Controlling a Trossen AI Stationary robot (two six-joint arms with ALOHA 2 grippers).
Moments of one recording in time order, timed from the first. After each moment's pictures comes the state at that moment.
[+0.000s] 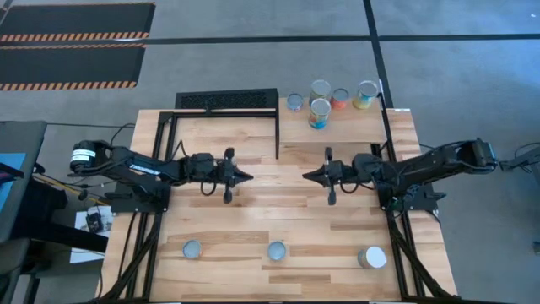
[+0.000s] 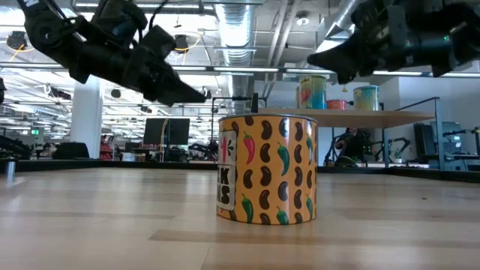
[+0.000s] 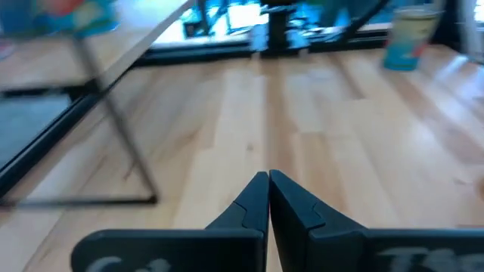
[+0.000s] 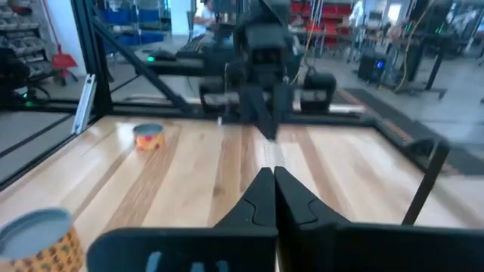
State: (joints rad) left arm 0.13 1.33 0.38 0.67 0.07 0.11; right arm -0.03 1.11 0.30 0.77 -0.02 -0.05
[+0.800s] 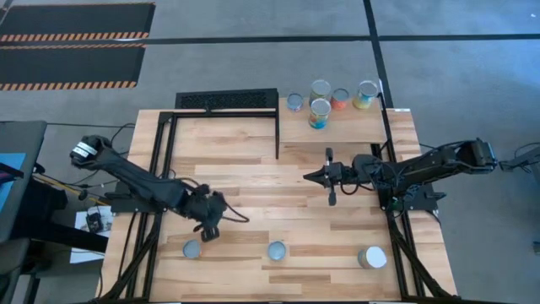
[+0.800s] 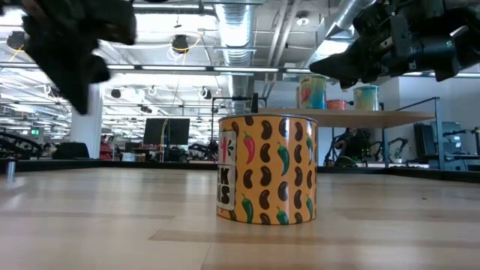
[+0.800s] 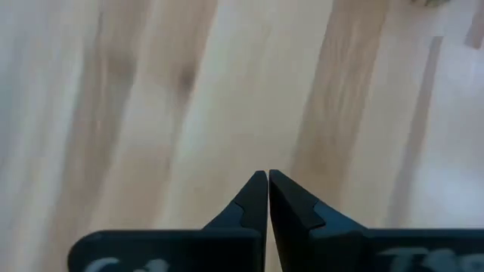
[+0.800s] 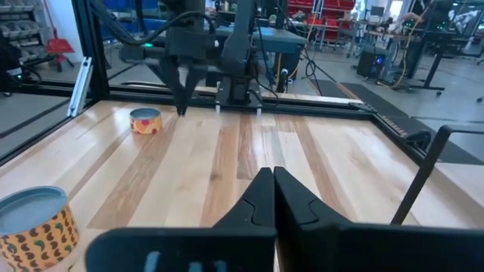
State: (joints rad) left arm -0.41 1.33 0.85 -0.73 -0.13 -0.69; right arm -0.04 1.12 0.27 0.78 -0.02 -0.08
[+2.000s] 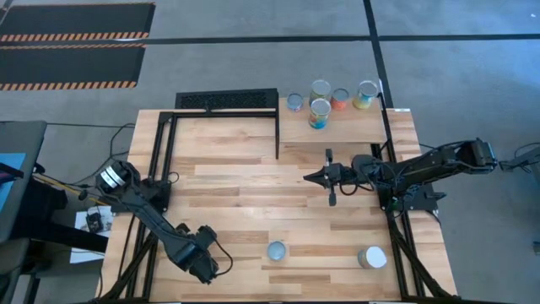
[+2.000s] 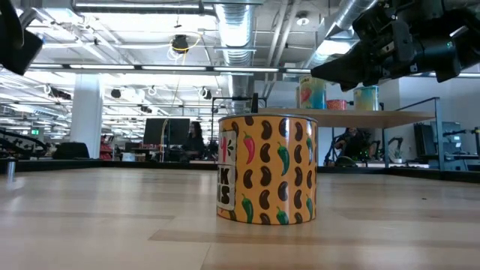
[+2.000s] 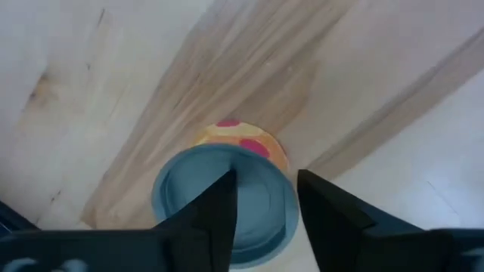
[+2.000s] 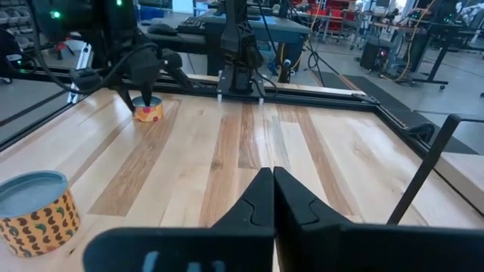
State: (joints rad) left arm -0.79 1.77 1.11 -0.99 0.01 -1.56; right arm -0.04 1.12 0.27 0.74 -0.02 -0.10
